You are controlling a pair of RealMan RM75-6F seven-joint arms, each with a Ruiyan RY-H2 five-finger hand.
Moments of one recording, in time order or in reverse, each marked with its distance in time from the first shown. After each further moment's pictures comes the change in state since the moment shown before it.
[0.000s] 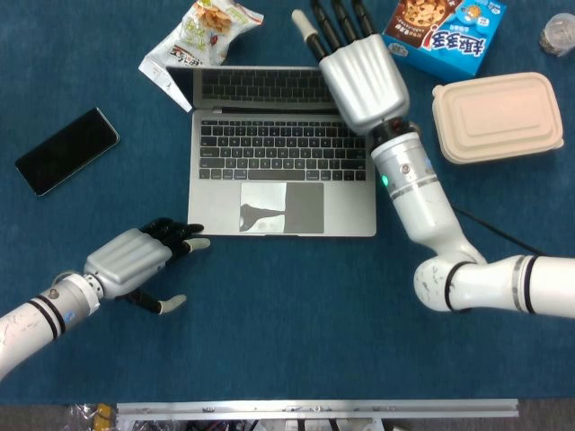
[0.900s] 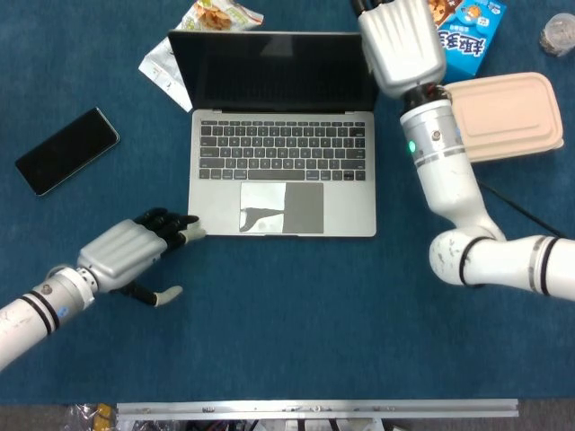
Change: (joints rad) left arm 0.000 0.049 -0.018 -0.041 -0.020 0.019 0.046; right arm -0.006 0.076 0.030 0.014 0.016 -0.001 0.106
